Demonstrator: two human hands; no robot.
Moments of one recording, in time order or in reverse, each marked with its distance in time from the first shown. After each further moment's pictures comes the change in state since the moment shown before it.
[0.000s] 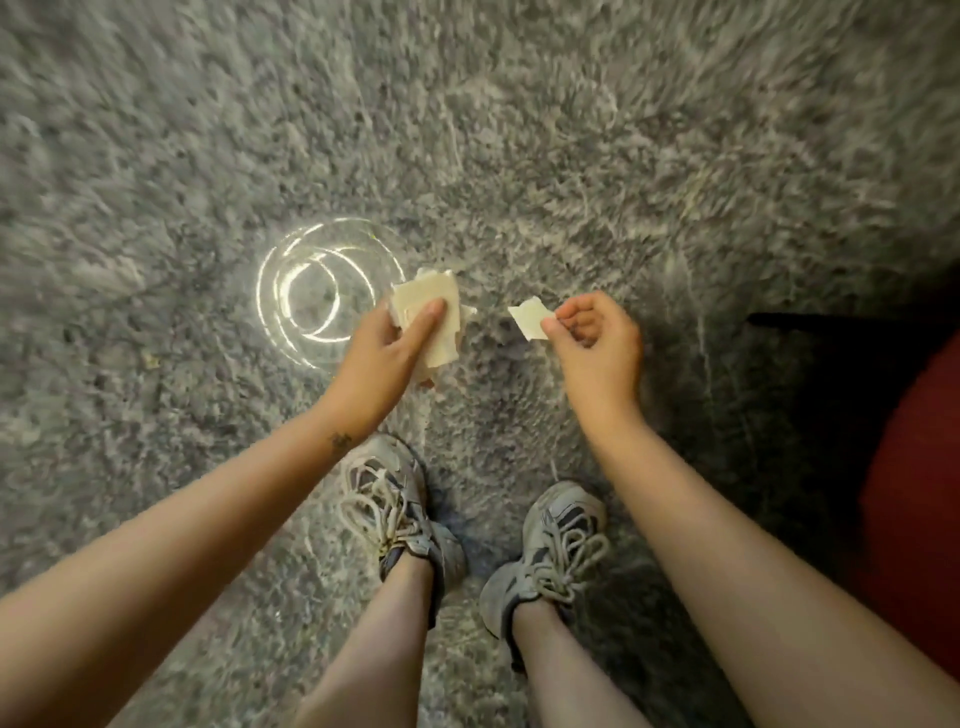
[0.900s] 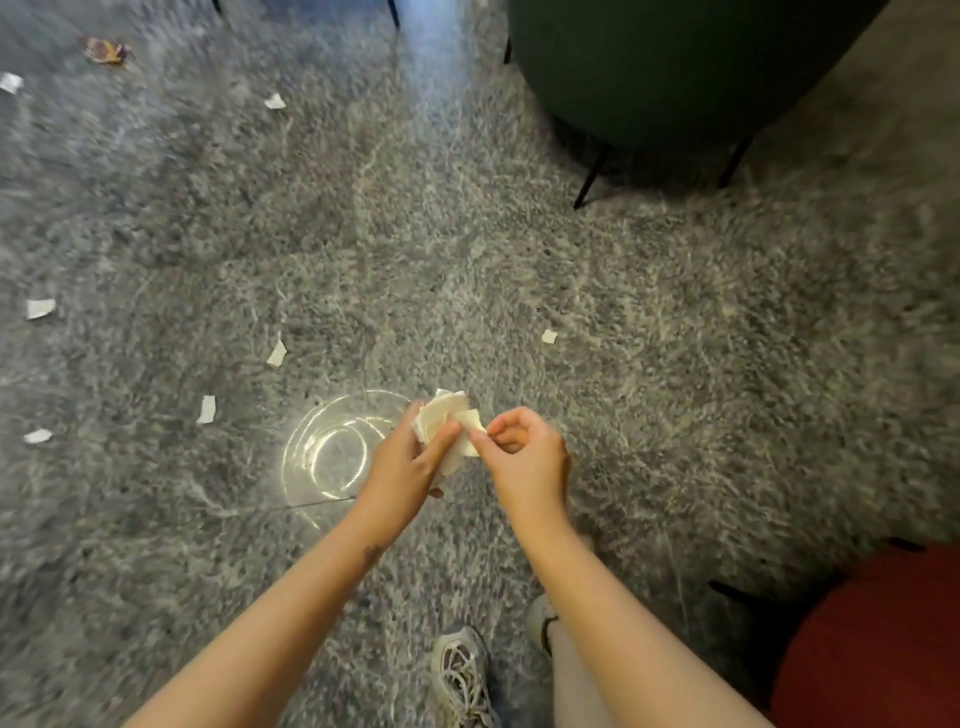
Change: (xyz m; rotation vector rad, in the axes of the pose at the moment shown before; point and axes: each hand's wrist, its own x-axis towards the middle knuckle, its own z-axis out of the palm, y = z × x) left_hand -0.111 0.308 -0.212 -0.069 0.178 0.178; right_hand -0.093 -0.427 0.062 0.004 -0.180 -0.193
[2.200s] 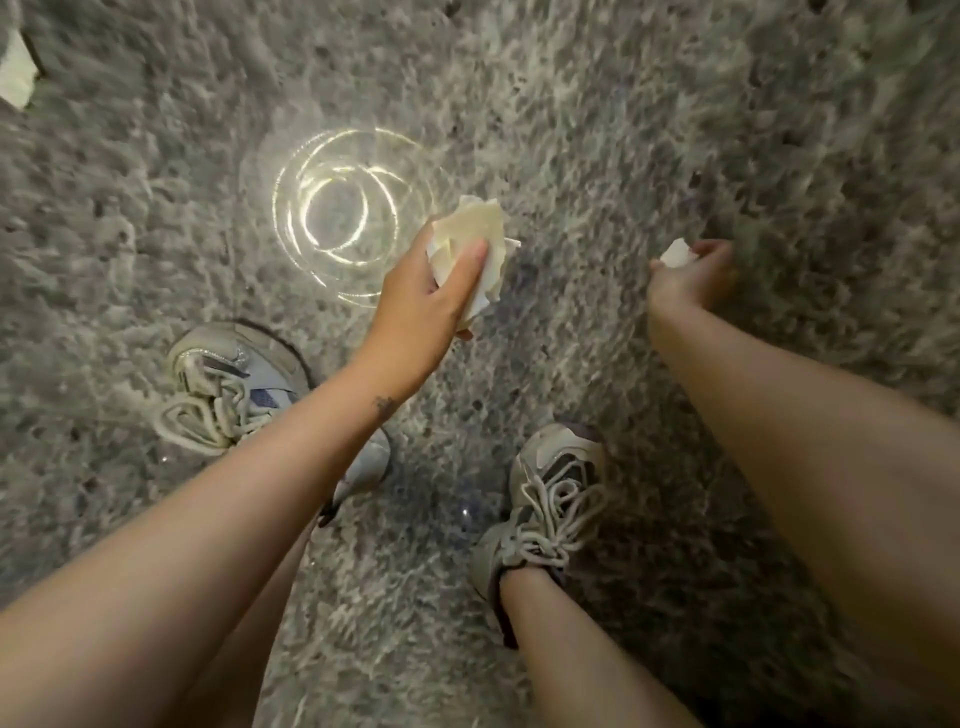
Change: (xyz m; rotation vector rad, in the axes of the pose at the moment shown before) left_hand 0.393 -0.228 0.081 -0.153 0.255 -0.204; right_hand 0.517 0.340 0.104 -0.504 0.181 0.450
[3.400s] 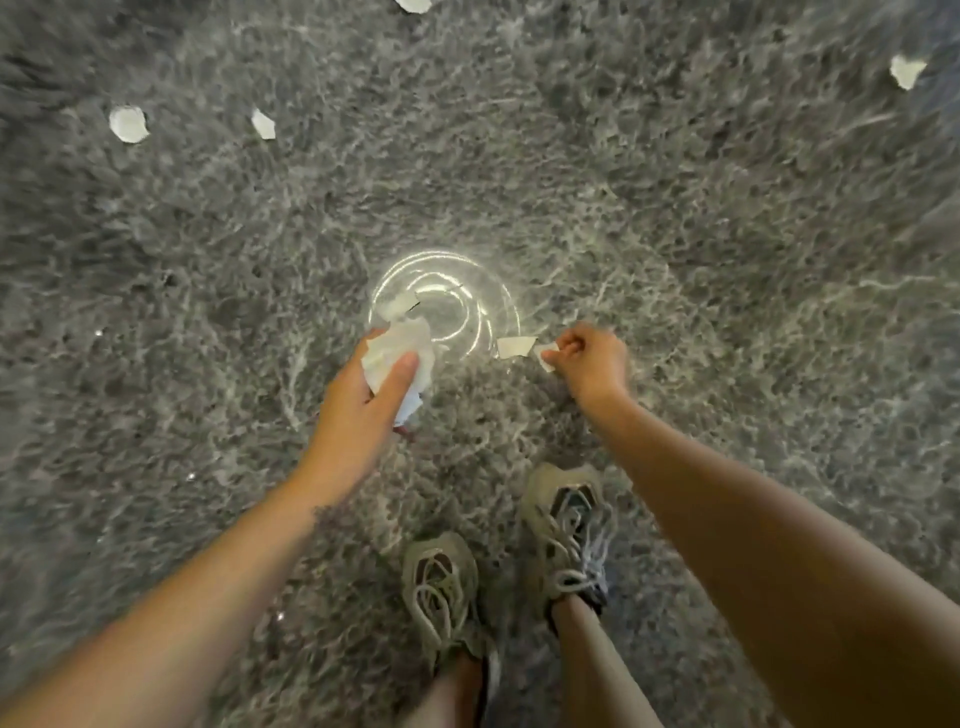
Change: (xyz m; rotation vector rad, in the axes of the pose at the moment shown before) left_hand -0.073 0.037 -0.422 -0.374 0.754 0.010; right_hand -0.404 -0.339 0.218 -0.608 -0.703 -1.031
